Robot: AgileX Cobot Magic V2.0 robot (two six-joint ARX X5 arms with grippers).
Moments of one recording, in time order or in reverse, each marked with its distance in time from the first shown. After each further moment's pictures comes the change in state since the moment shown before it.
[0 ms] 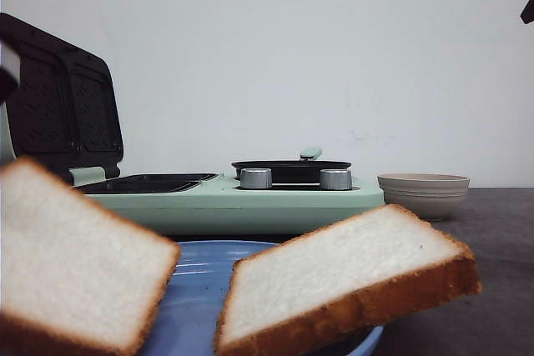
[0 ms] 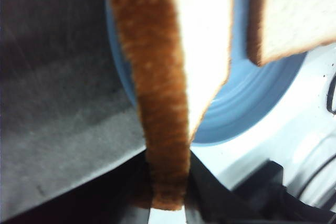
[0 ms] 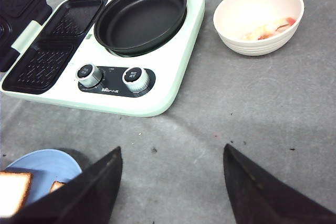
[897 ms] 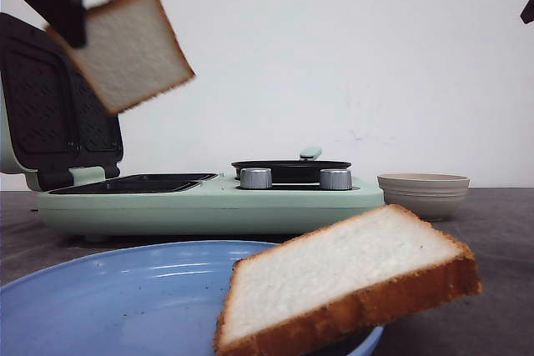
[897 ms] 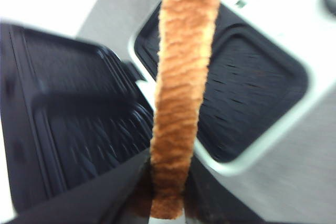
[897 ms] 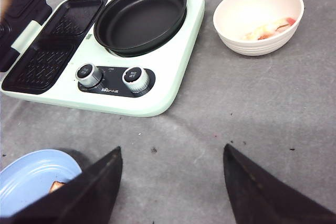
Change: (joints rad) left arm -0.141 0.161 0.447 0.316 -1.092 0.887; right arm 0.000 0.000 0.000 0.000 0.000 -0.001
